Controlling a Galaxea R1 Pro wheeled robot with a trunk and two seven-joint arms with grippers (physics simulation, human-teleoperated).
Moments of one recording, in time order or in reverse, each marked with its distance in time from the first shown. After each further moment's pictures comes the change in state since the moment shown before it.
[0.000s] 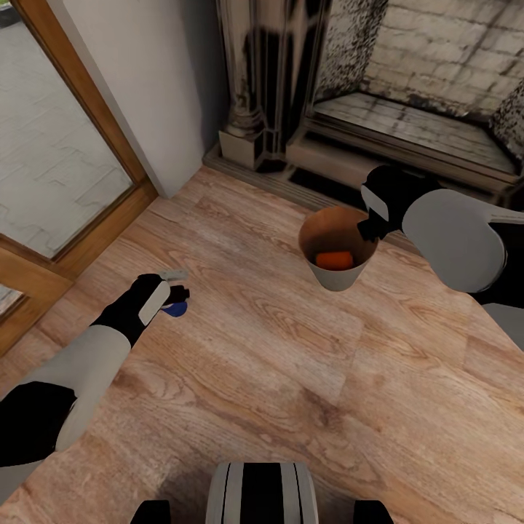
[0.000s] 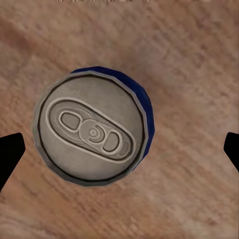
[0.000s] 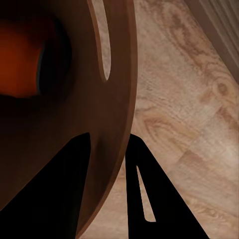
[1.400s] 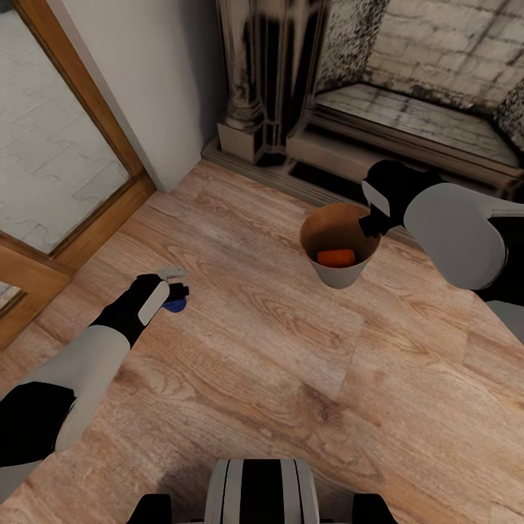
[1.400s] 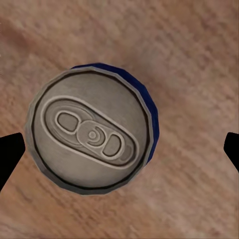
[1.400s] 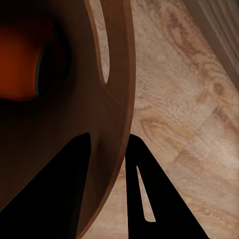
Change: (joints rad) left arm 0.001 0.002 0.003 0.000 0.000 -0.048 -0.003; right arm -0.023 0.003 0.075 0.011 -0.053 0.000 0.001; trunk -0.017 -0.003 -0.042
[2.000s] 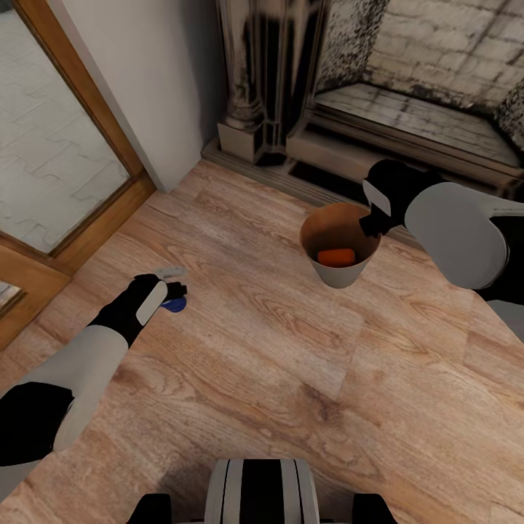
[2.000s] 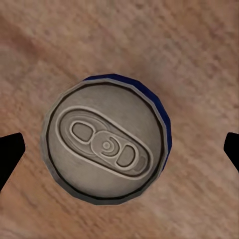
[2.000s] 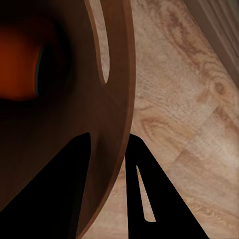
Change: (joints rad) left arm 0.000 0.009 0.001 0.000 0.000 -0.023 0.003; right arm -0.003 -0.003 -0.002 0.002 -0.003 0.000 0.000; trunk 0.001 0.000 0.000
